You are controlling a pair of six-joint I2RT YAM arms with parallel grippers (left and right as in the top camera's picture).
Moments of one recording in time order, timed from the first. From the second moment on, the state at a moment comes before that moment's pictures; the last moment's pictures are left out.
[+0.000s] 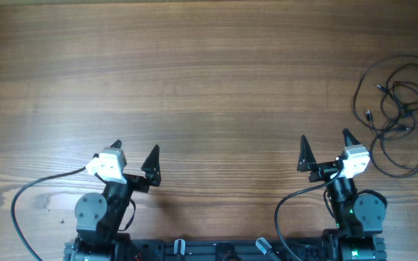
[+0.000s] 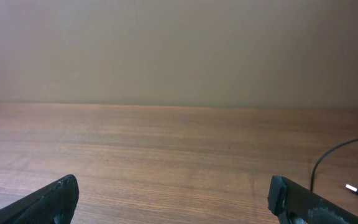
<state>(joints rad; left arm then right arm) -0.09 0.04 0.10 -0.21 0.17 -0.23 0.01 0.02 0.01 0.01 -0.14 0.04</state>
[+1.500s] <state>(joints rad) -0.12 0.01 0.01 -0.08 -0.01 -0.09 0.01 0.02 0.01 0.01 -0.14 0.04</state>
